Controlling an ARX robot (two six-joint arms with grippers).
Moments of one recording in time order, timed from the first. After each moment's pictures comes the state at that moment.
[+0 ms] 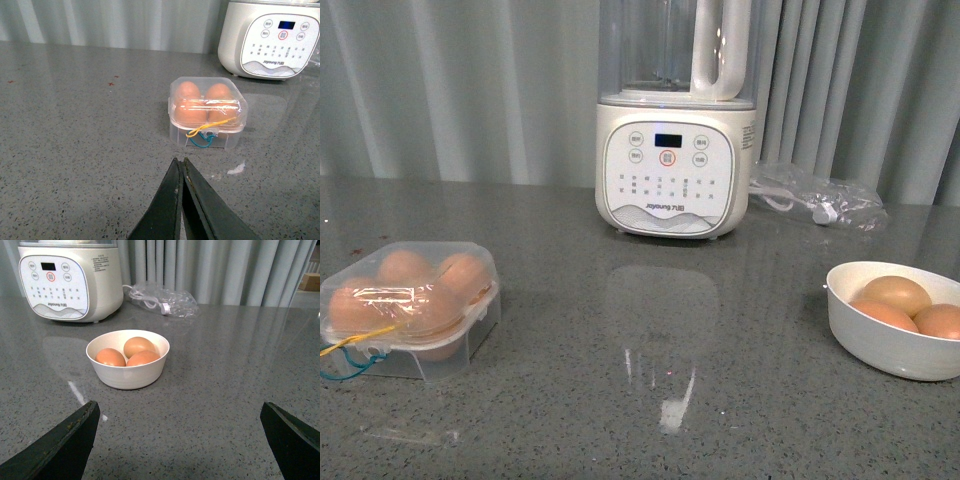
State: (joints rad) left arm 0.00 0.00 0.03 0.00 0.00 0.00; right arm 0.00 0.00 0.01 0.00 0.00 -0.01
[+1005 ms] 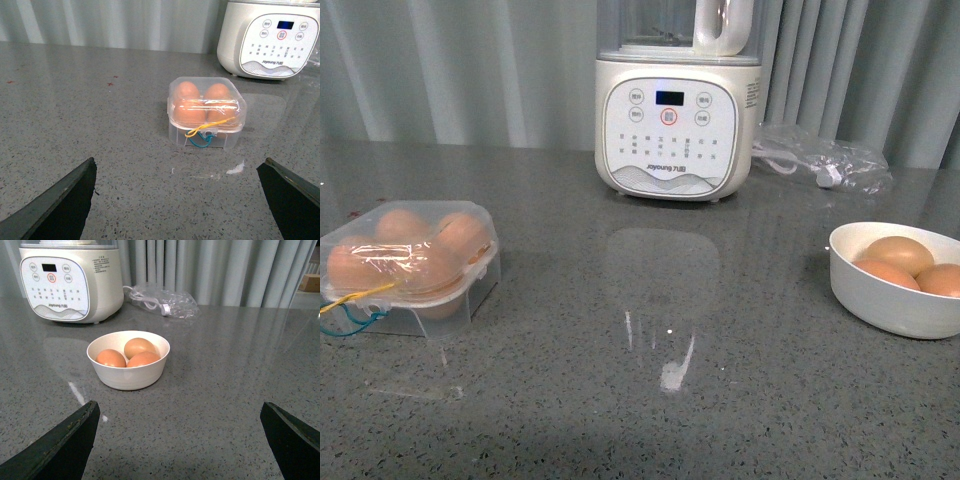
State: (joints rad) left arm 0.00 0.00 0.03 0.00 0.00 0.00; right arm 0.00 0.00 0.01 0.00 0.00 -0.01
